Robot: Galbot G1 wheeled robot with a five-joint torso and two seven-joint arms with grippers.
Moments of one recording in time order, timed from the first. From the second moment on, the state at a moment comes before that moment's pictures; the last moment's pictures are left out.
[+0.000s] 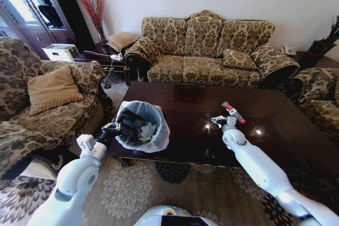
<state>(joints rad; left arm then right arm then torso) 1.48 -1.11 -0.73 -2.34 -0.61 0.45 -0.12 -0.66 0.96 0.02 1.26 0.79 -0.26 0.41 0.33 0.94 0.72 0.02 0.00</state>
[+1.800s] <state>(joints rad) 1.49 -1.12 -0.71 -2.33 -0.58 0.44 -0.10 -0.28 0.91 -0.25 2.11 1.18 -0.39 0.30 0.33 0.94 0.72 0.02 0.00</state>
